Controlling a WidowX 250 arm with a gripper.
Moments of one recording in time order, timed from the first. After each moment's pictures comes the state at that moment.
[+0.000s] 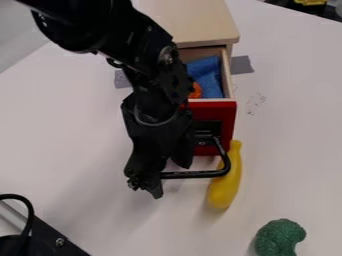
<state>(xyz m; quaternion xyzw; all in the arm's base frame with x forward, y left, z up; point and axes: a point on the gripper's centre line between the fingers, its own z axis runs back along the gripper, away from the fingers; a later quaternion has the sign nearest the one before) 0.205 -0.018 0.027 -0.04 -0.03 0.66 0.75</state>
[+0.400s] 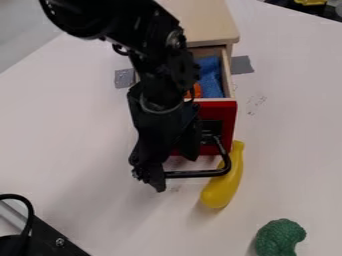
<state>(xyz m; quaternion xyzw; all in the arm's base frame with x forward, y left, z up) 0.217 -0.018 0.040 -0.05 -0.03 0.65 0.75</state>
